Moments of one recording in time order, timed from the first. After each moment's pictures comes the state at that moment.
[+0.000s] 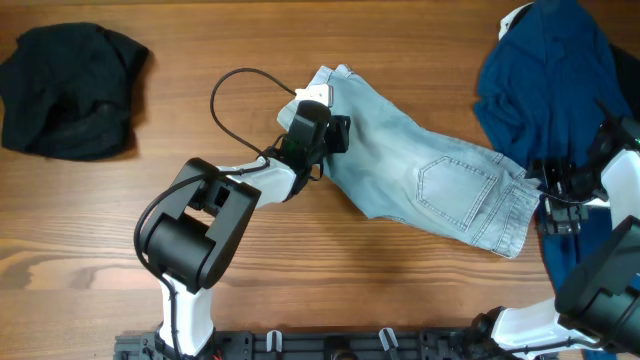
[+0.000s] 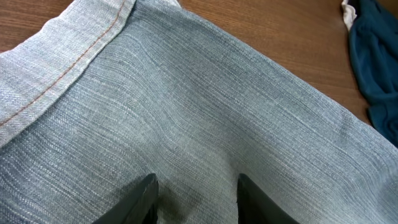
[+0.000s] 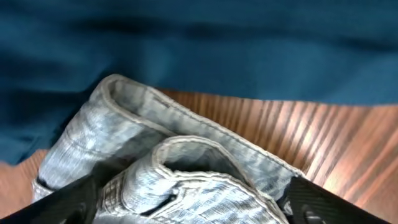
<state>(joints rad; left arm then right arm) -0.54 2.05 1.02 0.42 0.04 -0.56 -0.54 1.70 1.11 -0.98 -0.12 0.92</state>
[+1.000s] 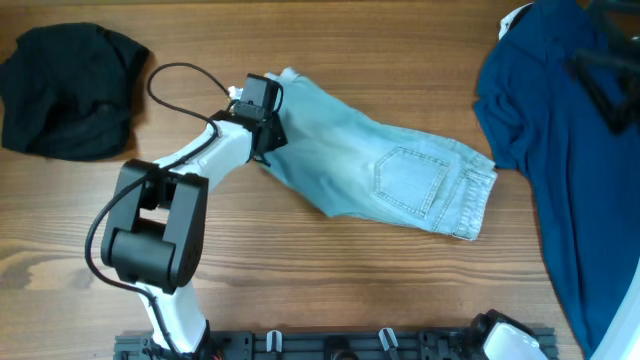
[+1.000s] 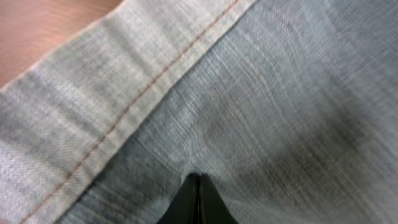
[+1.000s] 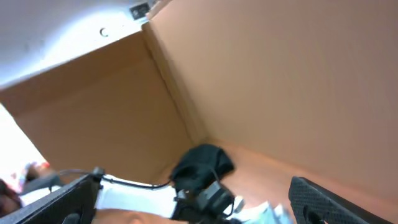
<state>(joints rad) -0.30 1.97 1.19 -0.44 -0.14 -0.60 -0.51 1.22 1.47 0.27 -1.47 0.94</state>
